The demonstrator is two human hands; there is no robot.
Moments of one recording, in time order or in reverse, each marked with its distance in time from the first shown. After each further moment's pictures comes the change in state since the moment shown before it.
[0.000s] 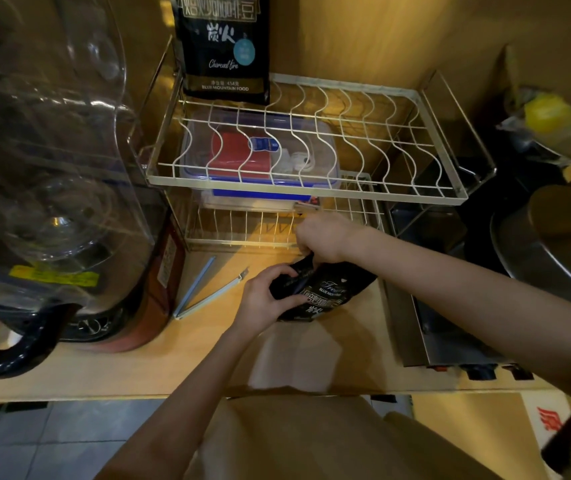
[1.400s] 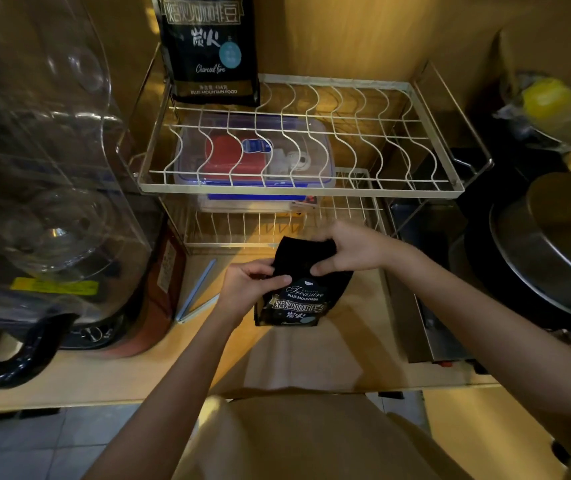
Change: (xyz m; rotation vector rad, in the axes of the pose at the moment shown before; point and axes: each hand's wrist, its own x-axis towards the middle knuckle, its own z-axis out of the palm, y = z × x) left_hand 0.010 0.013 -0.027 -0.369 0.050 -0.187; right_hand -0.030 0.030 0.032 0.748 0.081 -0.016
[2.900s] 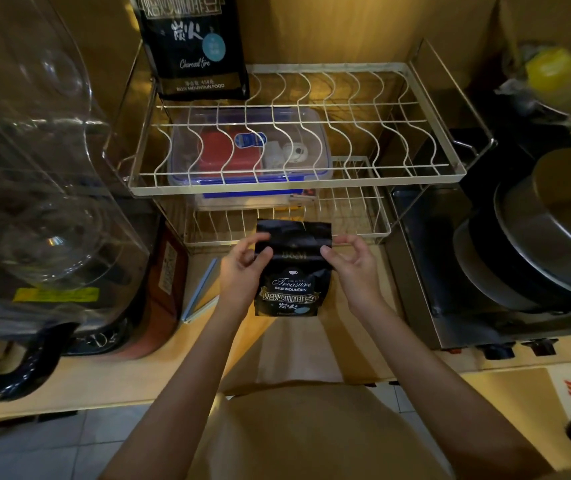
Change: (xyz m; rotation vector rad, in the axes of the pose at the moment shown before) left_hand -0.002 0.013 0.003 -0.076 0.129 0.058; right_hand -0.002 0.020 0.096 1.232 0.829 0.266
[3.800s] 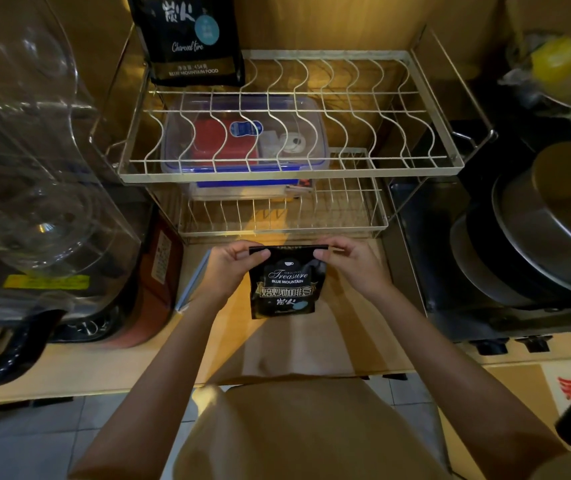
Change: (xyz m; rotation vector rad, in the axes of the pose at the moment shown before) left_hand 0.008 -0.003 -0.016 0.173 -0.166 -0.057; right_hand 0.014 -0.007 -0.025 -0.357 -0.323 -0.038
